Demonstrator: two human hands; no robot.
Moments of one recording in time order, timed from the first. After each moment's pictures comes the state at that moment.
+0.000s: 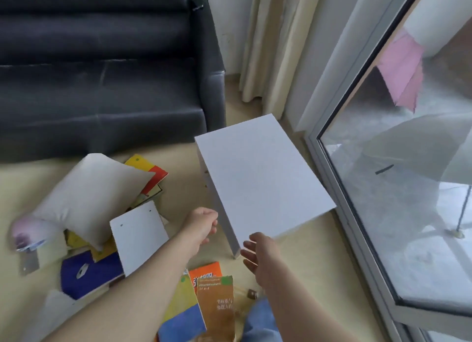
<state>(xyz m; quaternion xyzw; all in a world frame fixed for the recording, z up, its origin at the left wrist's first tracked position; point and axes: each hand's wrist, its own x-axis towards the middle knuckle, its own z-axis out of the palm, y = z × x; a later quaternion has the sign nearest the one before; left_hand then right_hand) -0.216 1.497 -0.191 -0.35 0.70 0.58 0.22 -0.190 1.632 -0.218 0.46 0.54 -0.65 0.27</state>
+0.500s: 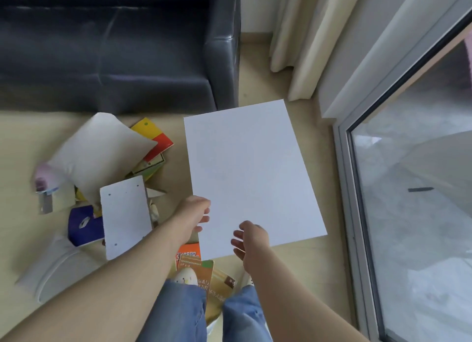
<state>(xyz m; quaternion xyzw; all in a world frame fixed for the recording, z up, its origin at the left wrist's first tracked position) -0.366 1.623 -0.239 -0.52 0.62 0.55 0.21 -0.371 1.752 -0.267 0.42 0.58 -0.55 0.43</state>
